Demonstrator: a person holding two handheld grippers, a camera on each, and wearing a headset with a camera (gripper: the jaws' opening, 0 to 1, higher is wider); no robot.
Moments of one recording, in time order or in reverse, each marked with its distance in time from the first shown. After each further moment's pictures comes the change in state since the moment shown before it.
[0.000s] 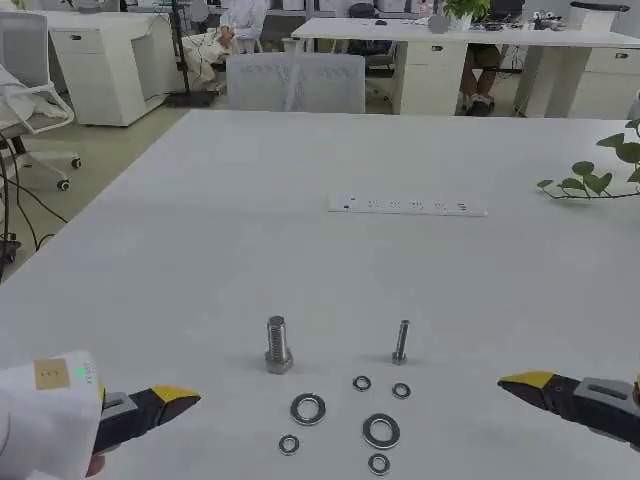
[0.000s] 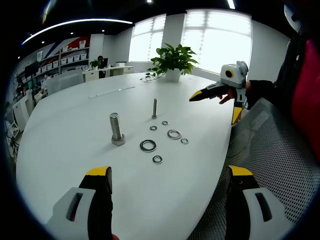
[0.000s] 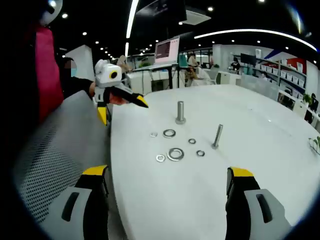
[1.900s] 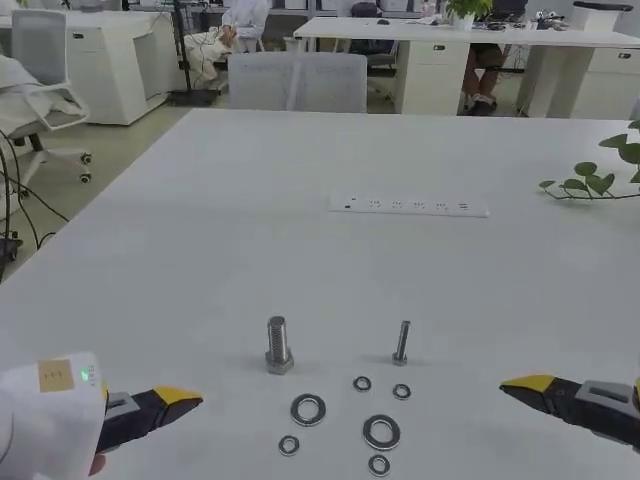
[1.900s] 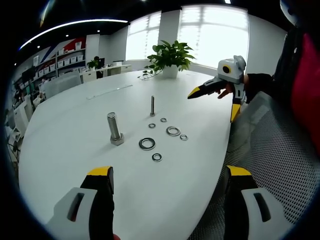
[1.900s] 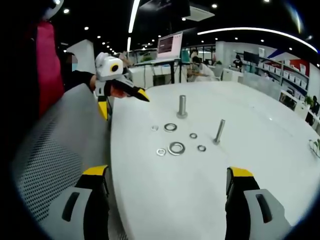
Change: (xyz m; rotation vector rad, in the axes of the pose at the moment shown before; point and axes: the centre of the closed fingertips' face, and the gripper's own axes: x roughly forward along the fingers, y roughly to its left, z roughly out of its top) left arm 0.000 0.001 -0.002 0.022 0.018 -0.003; right arm -0.001 -0.001 -0.005 -0.011 0.028 0.006
